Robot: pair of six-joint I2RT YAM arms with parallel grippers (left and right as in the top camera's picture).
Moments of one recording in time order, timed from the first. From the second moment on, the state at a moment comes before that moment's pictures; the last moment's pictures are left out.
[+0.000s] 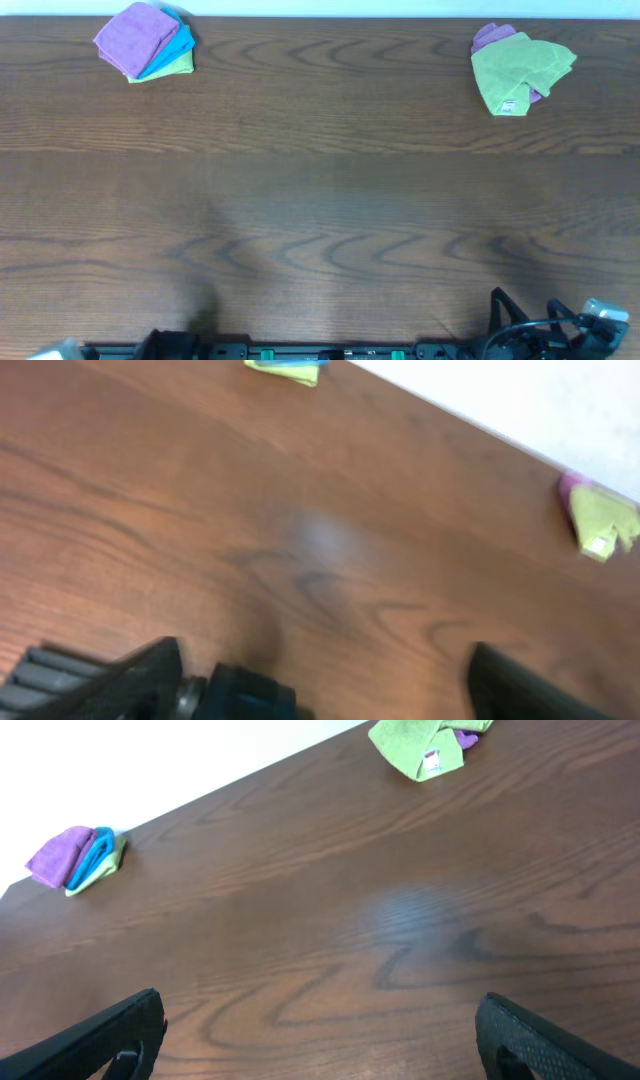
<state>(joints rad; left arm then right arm) -0.06 0.34 1.46 -1.70 -0.02 -0.43 0.27 0.06 0.93 -1.33 0.15 0.55</state>
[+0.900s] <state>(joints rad) 0.06 0.18 1.00 -1.03 -0.08 -0.27 0.27 0.06 0.93 -1.33 0.15 0.55</state>
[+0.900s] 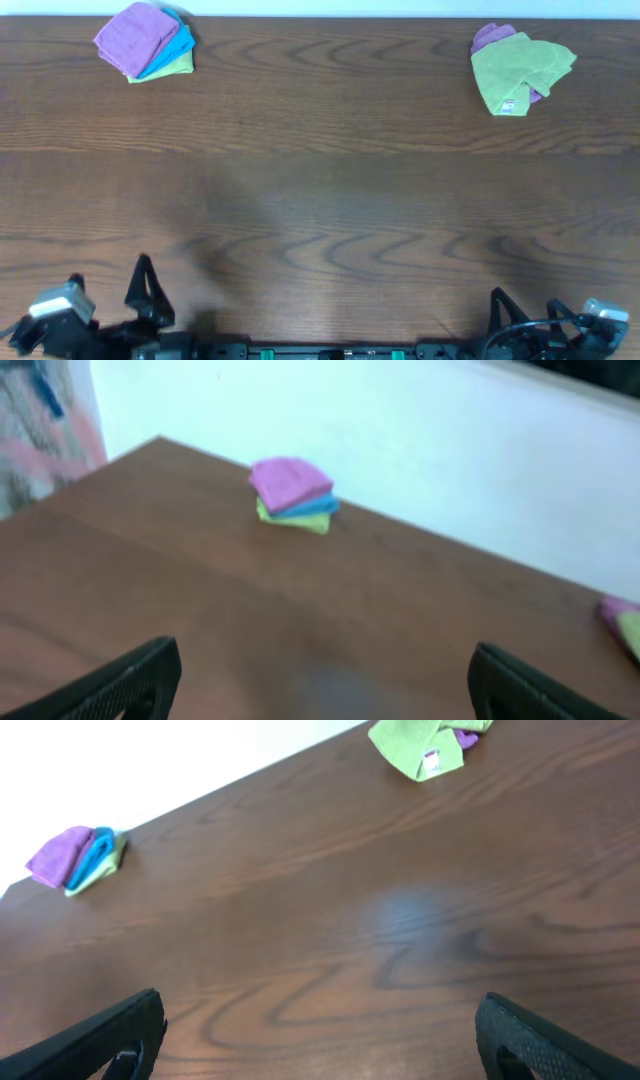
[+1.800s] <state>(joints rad) 0.07 0.01 0.17 -0.48 -0.06 -0.31 0.27 0.06 0.93 -1.33 0.15 0.55</state>
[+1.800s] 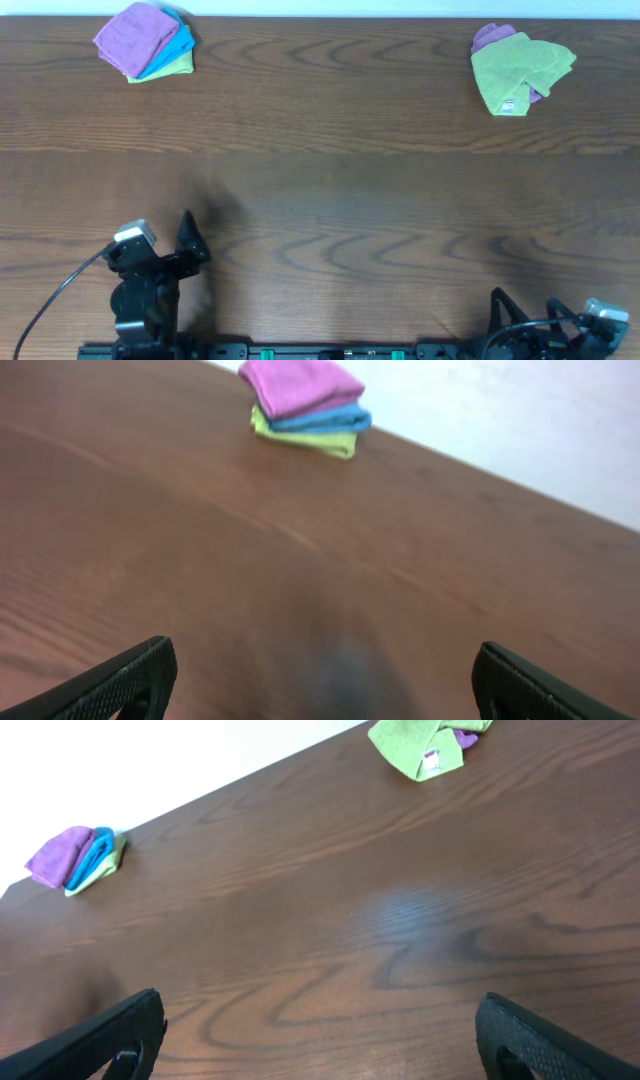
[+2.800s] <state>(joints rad) 0.06 0.01 0.14 -0.48 -0.04 0.10 0.27 0.06 0.93 -1.33 0.15 0.55</state>
